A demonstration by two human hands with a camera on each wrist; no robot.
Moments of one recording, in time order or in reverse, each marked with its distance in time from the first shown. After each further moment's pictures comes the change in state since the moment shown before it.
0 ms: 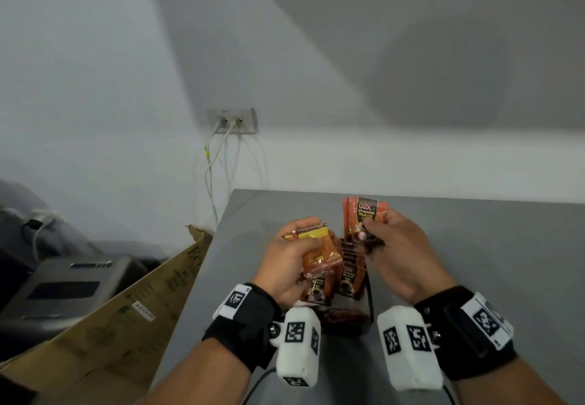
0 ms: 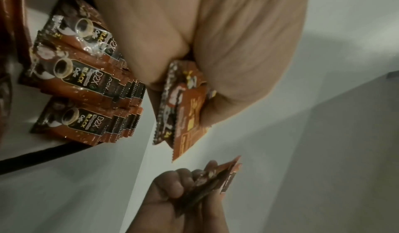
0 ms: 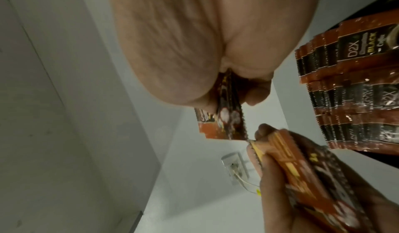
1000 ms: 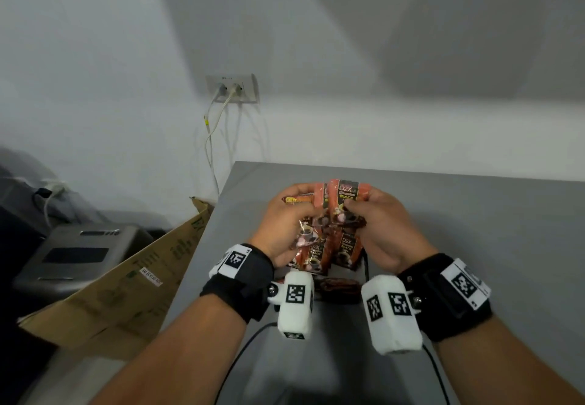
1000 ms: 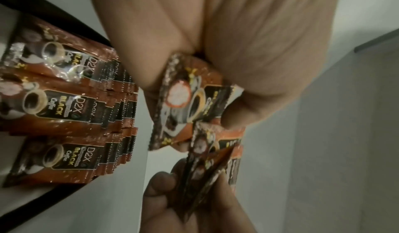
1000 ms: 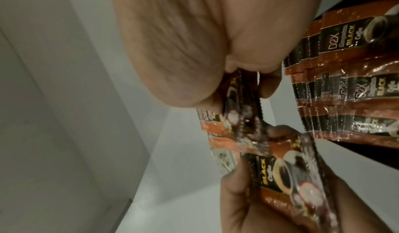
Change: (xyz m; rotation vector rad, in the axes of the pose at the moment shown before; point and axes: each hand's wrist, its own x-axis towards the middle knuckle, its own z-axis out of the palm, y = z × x) left_hand 0.012 -0.001 -0.002 0.193 -0.016 0.093; right_hand 0.013 0.018 -0.001 -0.191 -0.061 0.041
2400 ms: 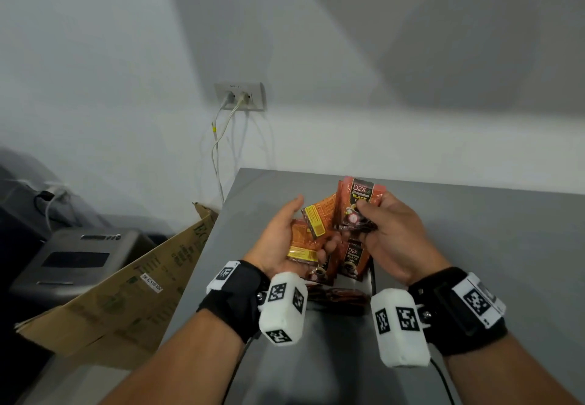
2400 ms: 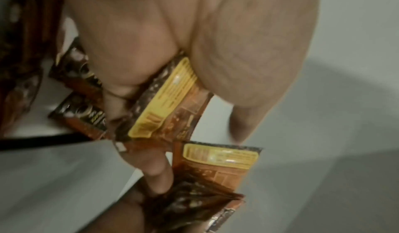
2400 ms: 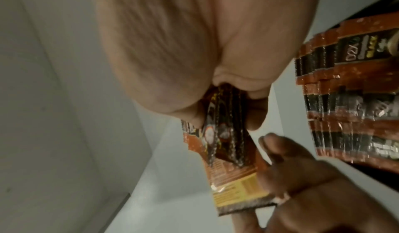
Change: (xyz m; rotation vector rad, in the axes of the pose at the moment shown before) left_hand -0.007 0.001 -0.016 -0.315 -0.176 -0.397; right_hand -0.005 -0.003 0.003 0.121 -0.034 -0.054
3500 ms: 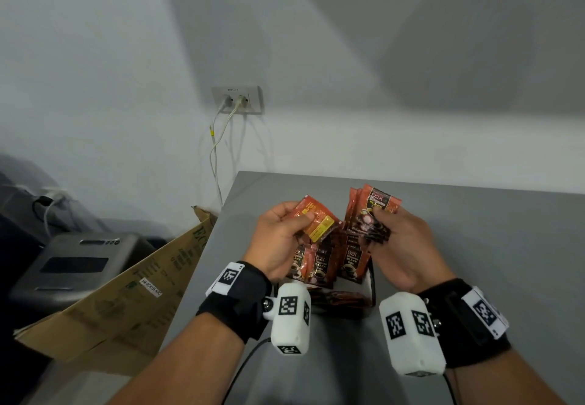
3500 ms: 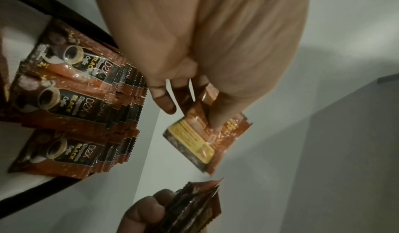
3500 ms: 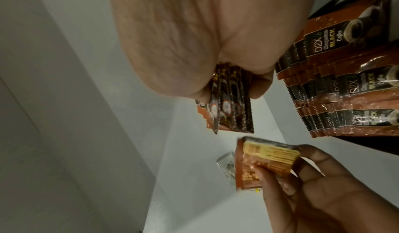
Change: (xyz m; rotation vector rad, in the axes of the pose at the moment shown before) left_hand 0.010 0.000 -0.010 0.160 0.200 0.444; right_hand 0.004 0.009 -0.016 0.177 0.222 0.085
